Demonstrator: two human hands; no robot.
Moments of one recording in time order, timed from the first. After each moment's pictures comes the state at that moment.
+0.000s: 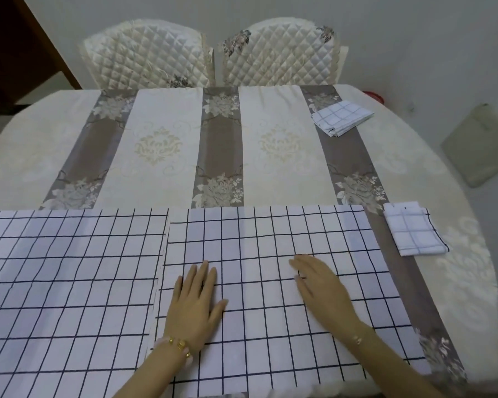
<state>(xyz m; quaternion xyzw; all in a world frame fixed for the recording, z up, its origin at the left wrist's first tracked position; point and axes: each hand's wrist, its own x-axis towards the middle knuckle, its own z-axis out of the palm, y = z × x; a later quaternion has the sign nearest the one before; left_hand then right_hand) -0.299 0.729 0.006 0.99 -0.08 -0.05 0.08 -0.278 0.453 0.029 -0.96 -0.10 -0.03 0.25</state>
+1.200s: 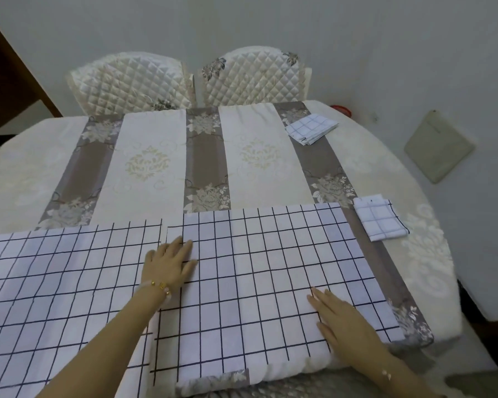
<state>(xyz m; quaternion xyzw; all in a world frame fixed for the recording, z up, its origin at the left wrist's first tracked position) -0.225 0.768 0.047 0.99 -0.07 -0.11 0.01 -0.373 0.411 0.044 -0.98 -0.08 0.18 0.08</state>
